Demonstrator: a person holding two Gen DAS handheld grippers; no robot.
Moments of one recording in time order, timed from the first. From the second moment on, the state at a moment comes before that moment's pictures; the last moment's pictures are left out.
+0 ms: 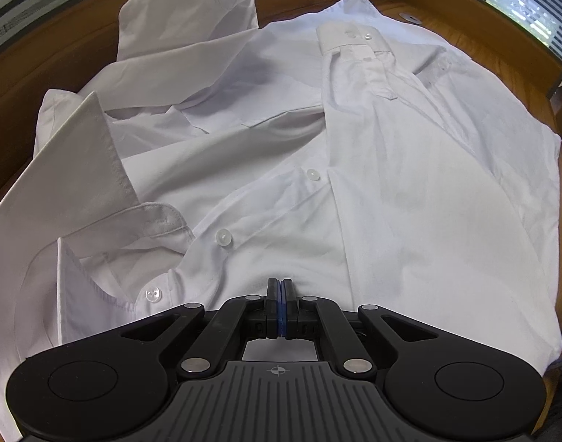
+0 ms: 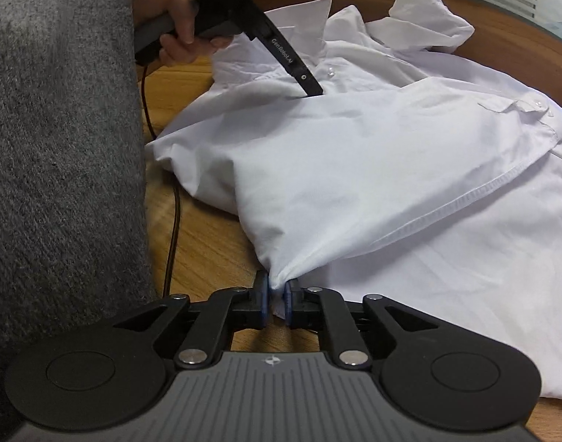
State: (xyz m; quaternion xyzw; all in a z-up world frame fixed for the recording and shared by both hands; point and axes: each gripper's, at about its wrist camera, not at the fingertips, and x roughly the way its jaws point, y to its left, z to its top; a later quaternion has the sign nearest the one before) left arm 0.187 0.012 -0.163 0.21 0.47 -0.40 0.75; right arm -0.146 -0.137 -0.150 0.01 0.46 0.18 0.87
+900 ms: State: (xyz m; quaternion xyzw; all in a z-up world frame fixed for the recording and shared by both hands) left arm 0.055 0.125 -0.163 0.06 0.58 -0.31 0.75; right arm -0.113 -0.264 -0.097 0.05 0.46 -0.01 0.89
